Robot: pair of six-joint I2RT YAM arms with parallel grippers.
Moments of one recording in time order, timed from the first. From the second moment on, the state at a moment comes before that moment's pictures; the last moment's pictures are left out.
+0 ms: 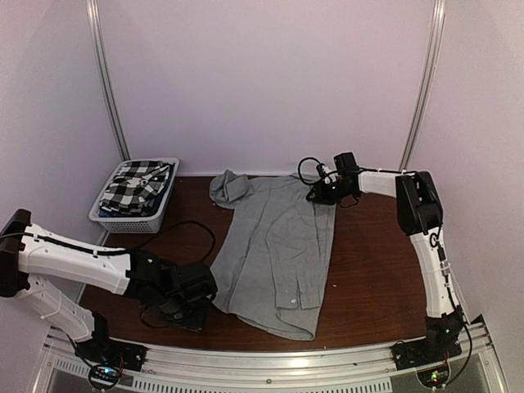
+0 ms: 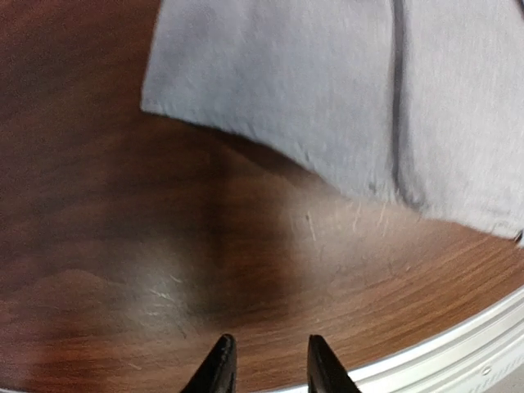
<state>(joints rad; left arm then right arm) -1.22 1.39 0.75 -0.70 -0.09 -1.03 0.26 2.51 2.00 -0.30 -0.46 0.26</state>
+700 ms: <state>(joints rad) -0.74 1.47 0.82 -0.56 -0.08 -0.54 0.64 1.74 1.05 -0.13 -0.29 0.46</state>
